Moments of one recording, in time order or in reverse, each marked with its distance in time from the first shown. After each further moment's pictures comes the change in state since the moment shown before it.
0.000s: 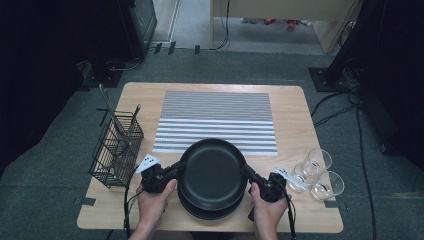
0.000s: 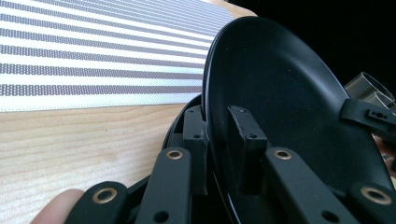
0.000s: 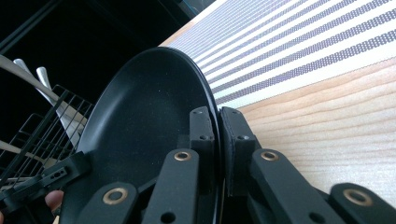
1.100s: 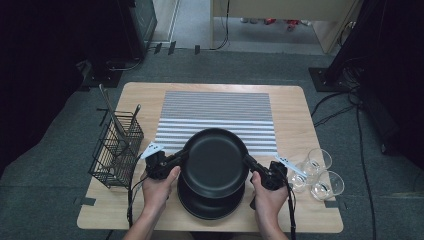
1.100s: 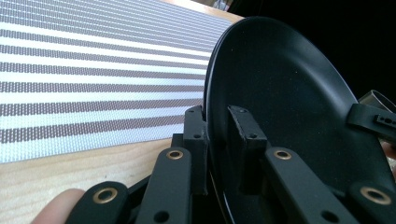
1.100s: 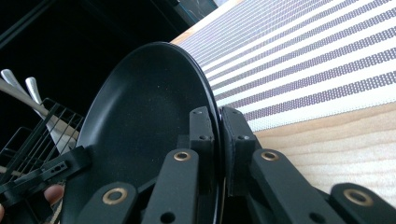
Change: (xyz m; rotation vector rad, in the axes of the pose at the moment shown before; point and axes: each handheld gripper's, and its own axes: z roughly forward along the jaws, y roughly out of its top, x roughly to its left) left arm 0.006 0.026 0.024 -0.008 -0.002 -0.006; right arm 0.001 0.027 0.016 0.002 -0.023 -0.015
